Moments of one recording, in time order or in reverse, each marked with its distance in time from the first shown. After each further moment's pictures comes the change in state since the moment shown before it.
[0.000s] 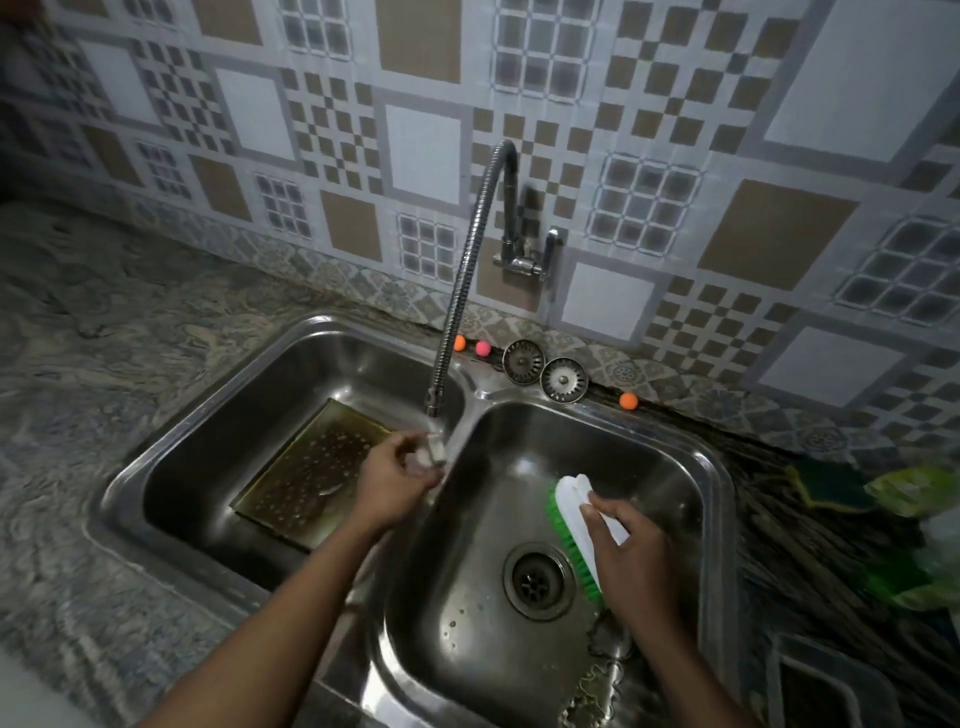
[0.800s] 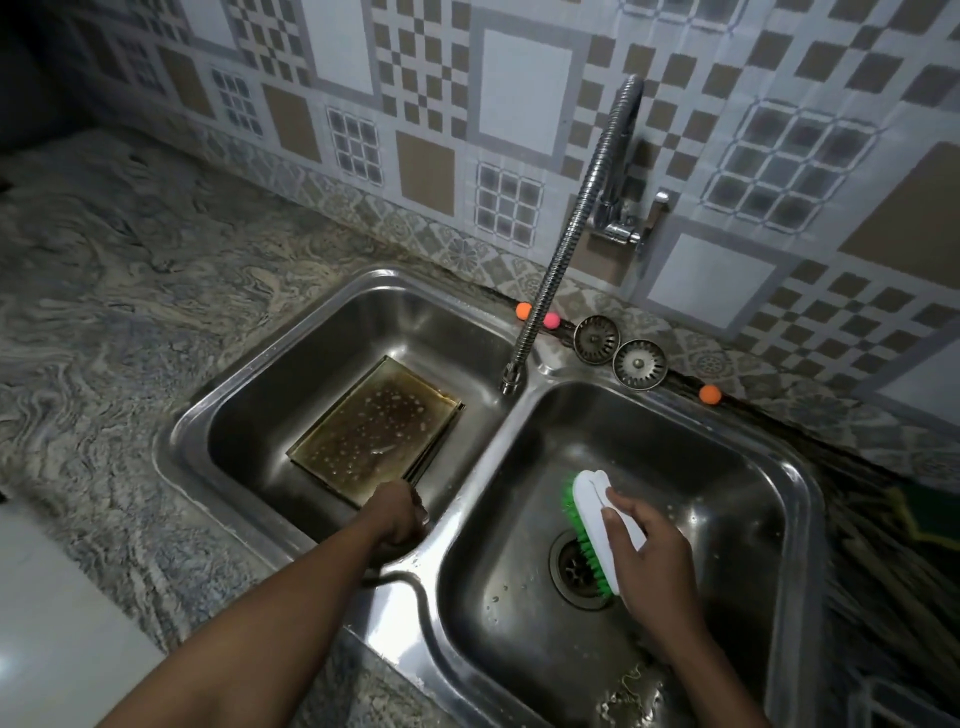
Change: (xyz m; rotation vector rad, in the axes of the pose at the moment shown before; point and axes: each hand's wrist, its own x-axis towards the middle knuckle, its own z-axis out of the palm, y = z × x) left_hand 0.025 -0.132 -0.047 0.856 -0.268 -0.288; right_hand -0.004 0.003 0.045 -0.048 -0.212 0.012
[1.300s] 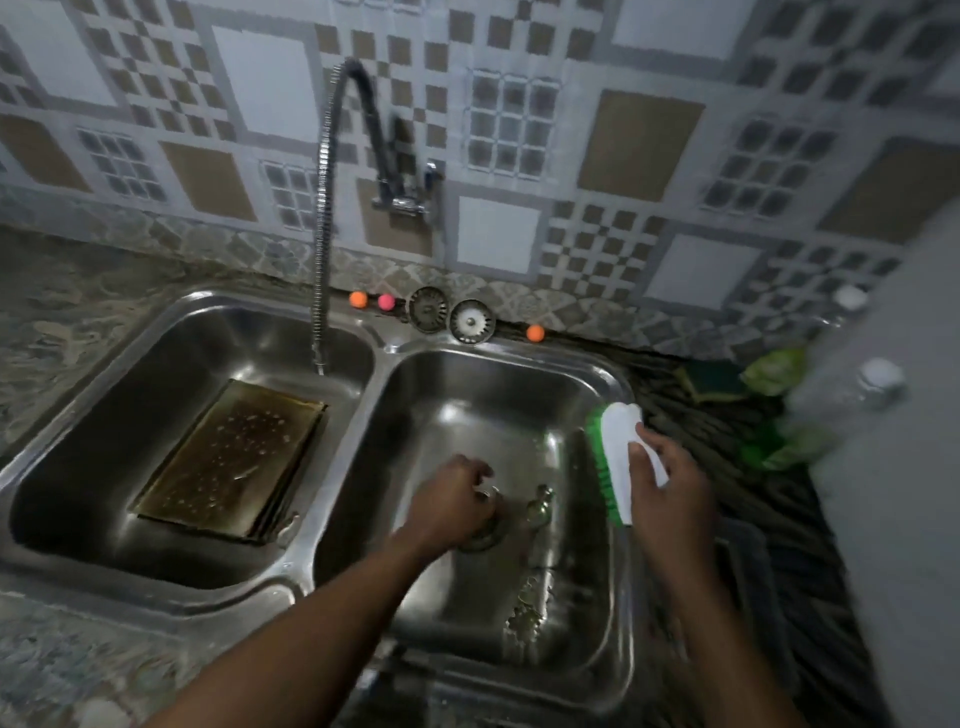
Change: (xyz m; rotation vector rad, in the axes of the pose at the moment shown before) left_hand -0.099 0.203 0.073 0.017 0.093 0.600; right_hand -0.051 0.024 -0.143 0.016 0.524 0.063
